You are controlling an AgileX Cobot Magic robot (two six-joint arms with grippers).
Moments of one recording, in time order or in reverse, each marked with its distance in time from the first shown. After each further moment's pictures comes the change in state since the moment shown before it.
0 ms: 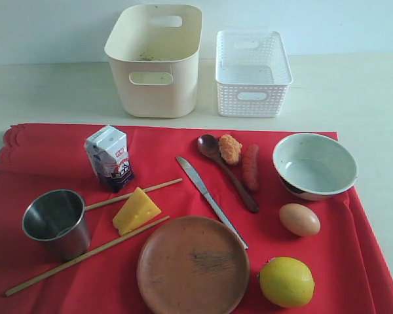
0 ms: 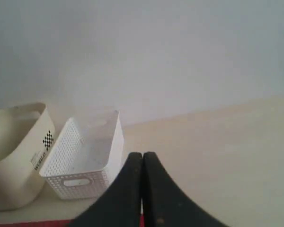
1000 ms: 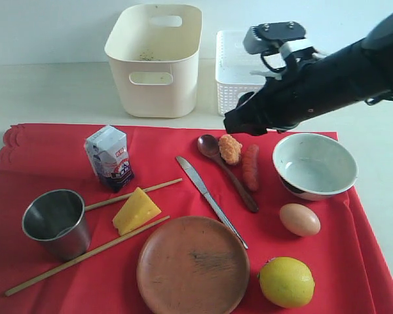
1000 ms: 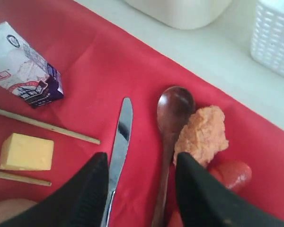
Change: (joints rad) left arm 0.000 0.000 0.000 0.000 0.000 0.000; right arm 0.421 1.049 -0.402 0.689 0.211 -0.884
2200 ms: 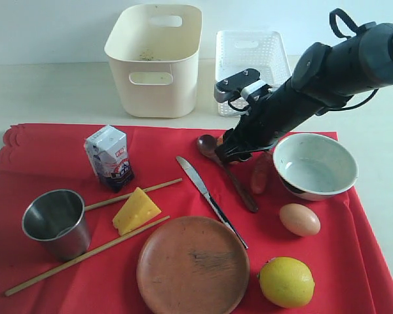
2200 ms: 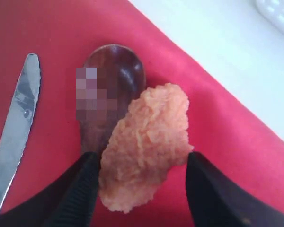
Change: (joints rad) left arm 0.000 0.000 0.000 0.000 0.000 0.000; right arm 0.008 0.361 -0.211 -0.324 -0.041 0.133
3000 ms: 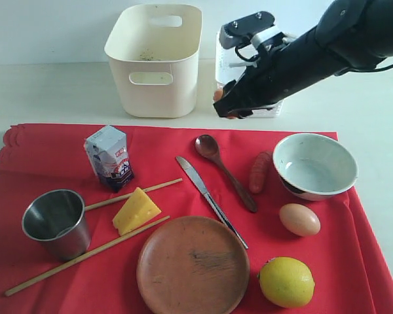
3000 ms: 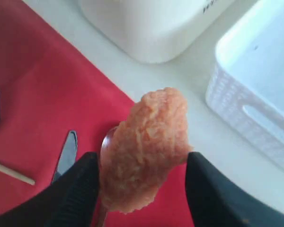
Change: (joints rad) left arm 0.000 0.000 0.000 0.000 0.000 0.000; right arm 0.000 -0.209 0.000 0.048 -0.007 -0.006
